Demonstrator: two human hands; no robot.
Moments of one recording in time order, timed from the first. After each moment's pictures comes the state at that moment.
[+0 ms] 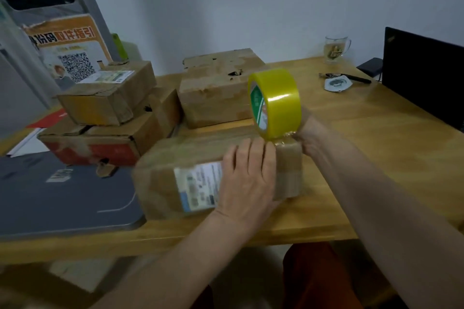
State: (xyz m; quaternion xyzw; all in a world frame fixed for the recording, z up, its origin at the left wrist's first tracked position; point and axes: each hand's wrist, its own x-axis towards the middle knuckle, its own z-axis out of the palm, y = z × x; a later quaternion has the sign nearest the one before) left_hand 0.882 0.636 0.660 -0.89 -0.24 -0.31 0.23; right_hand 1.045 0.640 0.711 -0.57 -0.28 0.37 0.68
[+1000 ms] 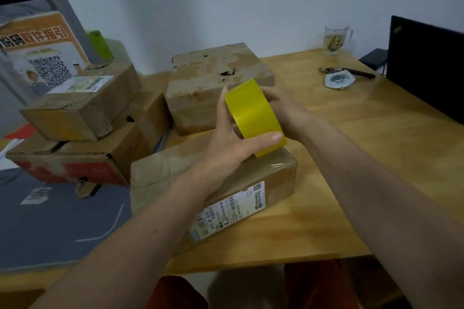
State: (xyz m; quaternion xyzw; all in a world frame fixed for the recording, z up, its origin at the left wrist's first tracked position) left_hand 0.923 0.720 0.704 -0.71 -0.19 -0.29 -0.61; right_hand 1.081 0.687 0.721 -0.50 -0.53 0.37 0.58
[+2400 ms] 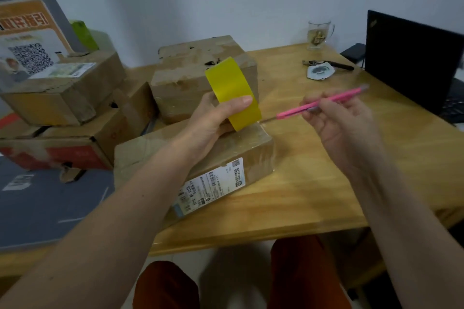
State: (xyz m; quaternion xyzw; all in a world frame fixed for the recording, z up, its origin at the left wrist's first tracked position) left_hand 0.930 0.714 0.718 -0.66 -0.20 -0.26 -0.68; right_hand 1.086 0.552 0.693 -0.36 -0.30 0.29 0.84
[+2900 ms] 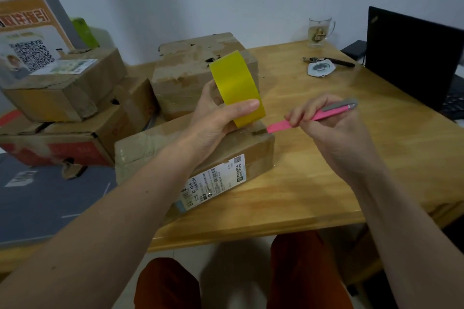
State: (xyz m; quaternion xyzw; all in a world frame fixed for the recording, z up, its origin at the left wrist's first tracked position) left_hand 0.929 0.701 0.718 -0.62 -0.20 -0.29 -0.70; right_hand 1.073 0.553 0.684 -0.45 -0.47 0.19 0.73
